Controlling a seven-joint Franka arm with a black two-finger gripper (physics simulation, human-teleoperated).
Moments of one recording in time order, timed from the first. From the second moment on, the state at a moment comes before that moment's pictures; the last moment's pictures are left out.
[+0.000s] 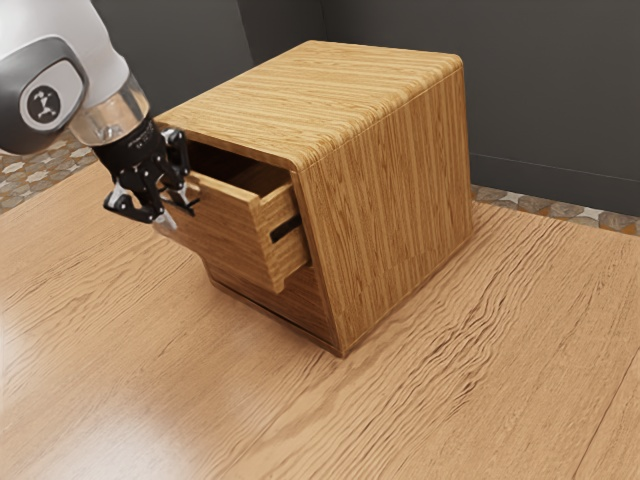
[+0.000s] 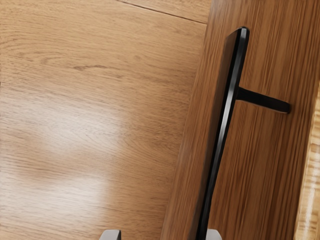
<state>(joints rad) 0.27 -0.18 -0.06 -1.70 0.05 1.79 -1.51</state>
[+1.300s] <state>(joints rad) 0.33 -0.46 -0.06 -2.00 0.05 1.83 -1.55</state>
